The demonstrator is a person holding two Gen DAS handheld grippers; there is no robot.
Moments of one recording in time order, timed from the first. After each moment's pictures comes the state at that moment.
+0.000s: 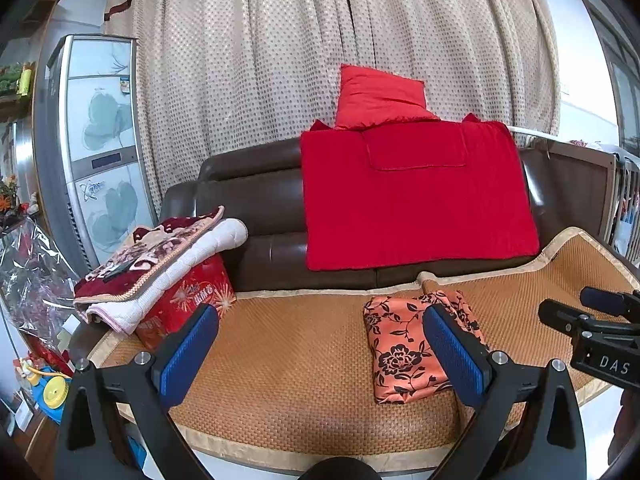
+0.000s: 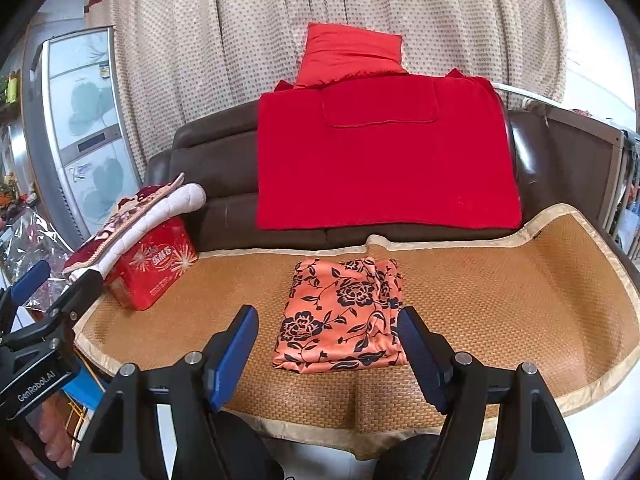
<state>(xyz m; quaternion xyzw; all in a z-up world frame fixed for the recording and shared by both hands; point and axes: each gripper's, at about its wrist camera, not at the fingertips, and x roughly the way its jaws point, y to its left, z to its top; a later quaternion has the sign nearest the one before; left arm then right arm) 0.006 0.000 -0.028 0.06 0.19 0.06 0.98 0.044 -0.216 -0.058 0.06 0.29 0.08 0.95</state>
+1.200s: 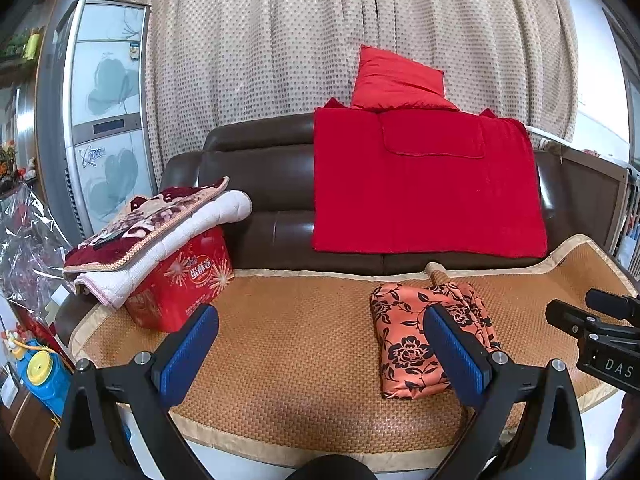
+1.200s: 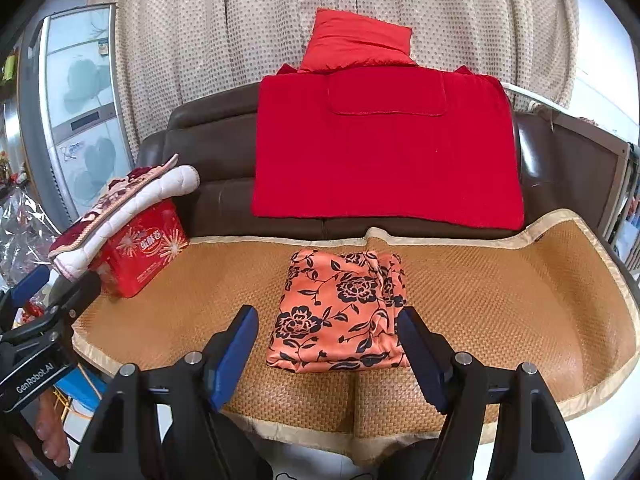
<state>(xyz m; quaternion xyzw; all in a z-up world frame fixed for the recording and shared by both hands) 0.032 0.033 -0.056 0.02 0.22 0.06 0.97 0.067 -0.188 -0.070 0.02 0.31 0.07 0.95</state>
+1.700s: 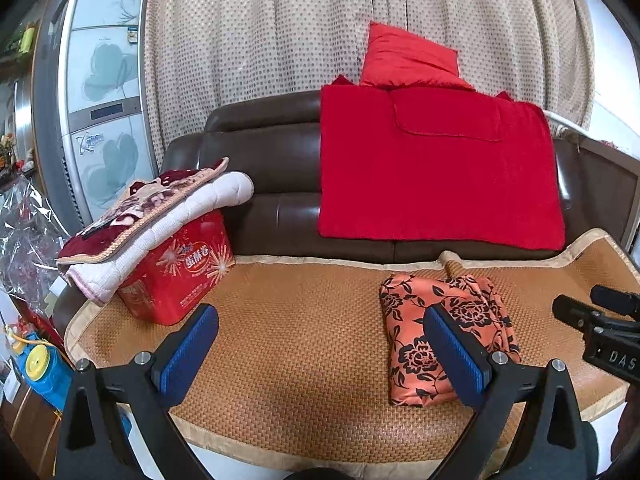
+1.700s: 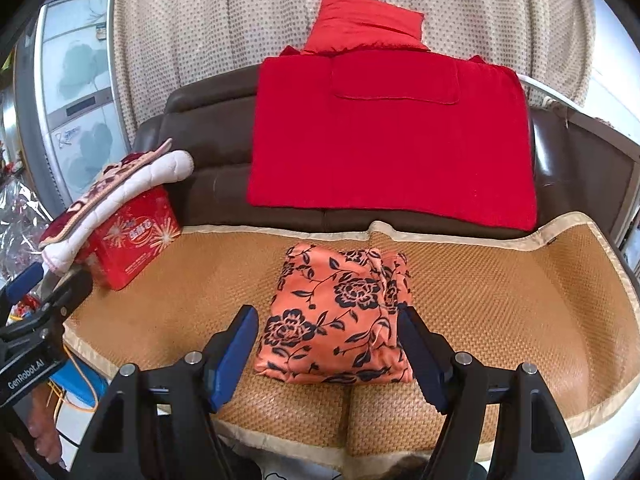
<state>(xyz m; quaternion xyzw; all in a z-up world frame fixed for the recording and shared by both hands) 0.086 0.029 -0.076 0.02 0.26 0.08 0.96 0.128 -0.194 -0.093 0.02 0.33 0.09 0.94</state>
